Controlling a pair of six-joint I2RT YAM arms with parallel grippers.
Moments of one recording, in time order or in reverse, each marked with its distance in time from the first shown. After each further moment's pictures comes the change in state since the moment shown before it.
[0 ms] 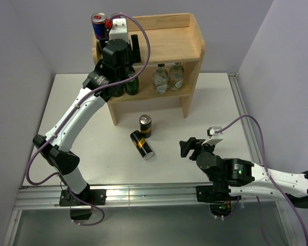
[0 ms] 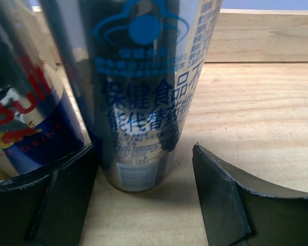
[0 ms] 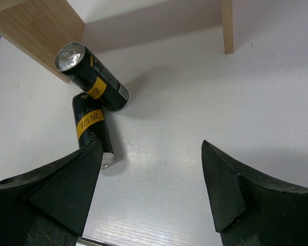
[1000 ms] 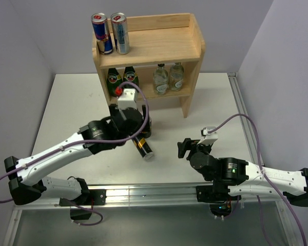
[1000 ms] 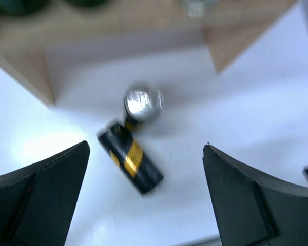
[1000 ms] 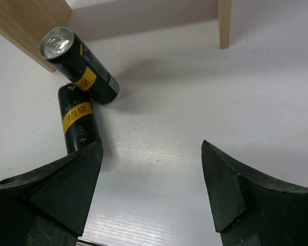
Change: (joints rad) left arm -0.412 -0.478 -0.675 -0.304 -0.058 -0.493; right arm 0.000 0.073 0.000 0.006 0.000 -0.008
